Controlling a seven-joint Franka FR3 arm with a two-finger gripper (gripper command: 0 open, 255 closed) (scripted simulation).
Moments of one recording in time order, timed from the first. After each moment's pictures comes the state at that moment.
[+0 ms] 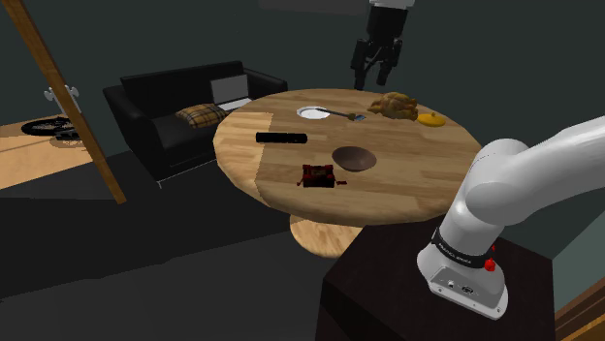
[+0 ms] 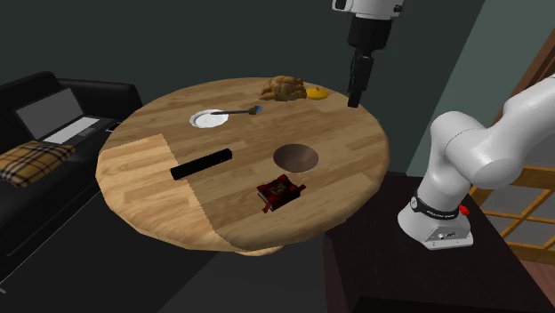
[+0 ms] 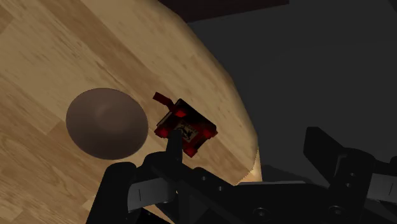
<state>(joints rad) 0.02 -0.77 -0.01 -2.29 0.04 1.58 0.17</state>
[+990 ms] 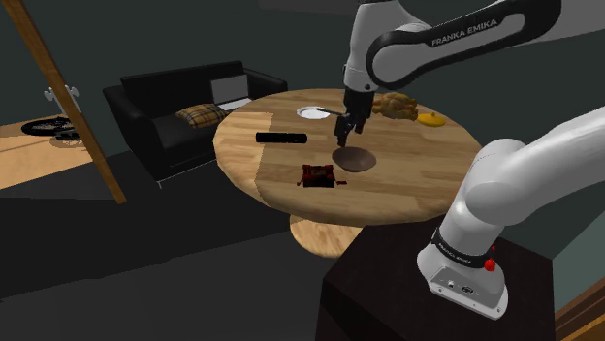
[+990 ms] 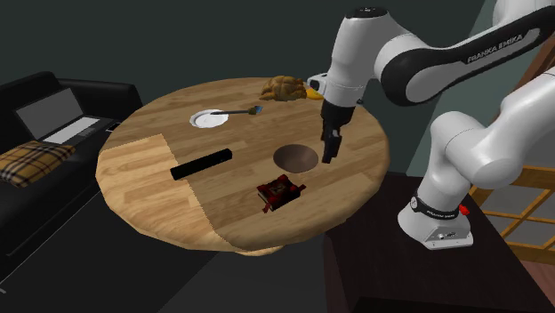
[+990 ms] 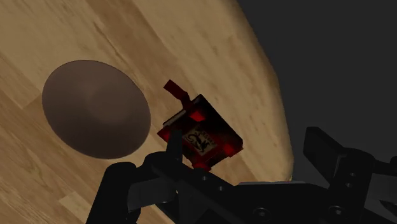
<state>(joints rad) 0.01 -0.68 0.02 -2.67 -0.09 2.08 0.09</state>
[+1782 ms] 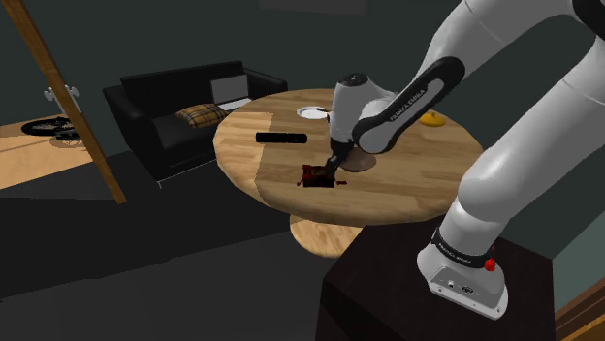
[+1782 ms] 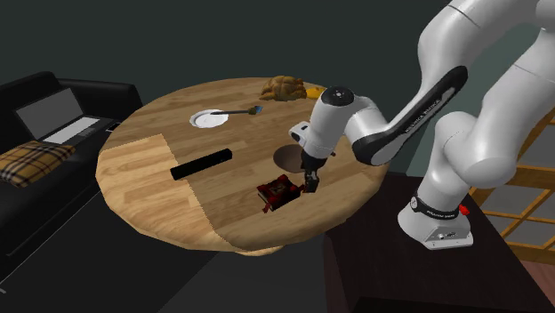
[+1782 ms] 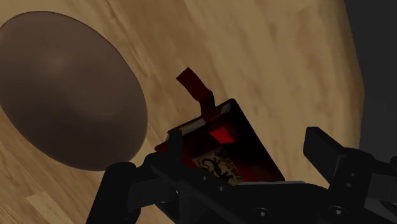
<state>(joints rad) -0.13 -0.27 0.09 -2.79 -0.39 2.65 0.18</state>
